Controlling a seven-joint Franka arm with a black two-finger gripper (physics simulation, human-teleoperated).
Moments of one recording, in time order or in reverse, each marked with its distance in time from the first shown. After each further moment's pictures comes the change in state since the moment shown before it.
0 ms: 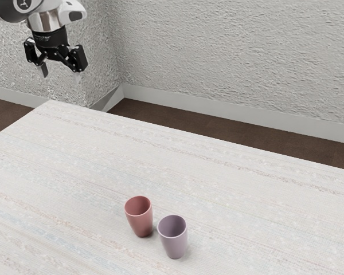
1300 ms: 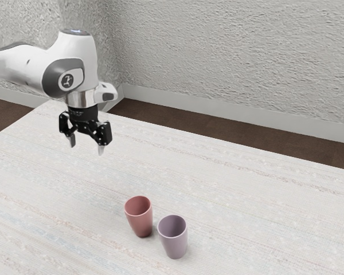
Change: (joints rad) arm -0.008 0.066 -0.026 -0.389 -0.085 0.216 0.017
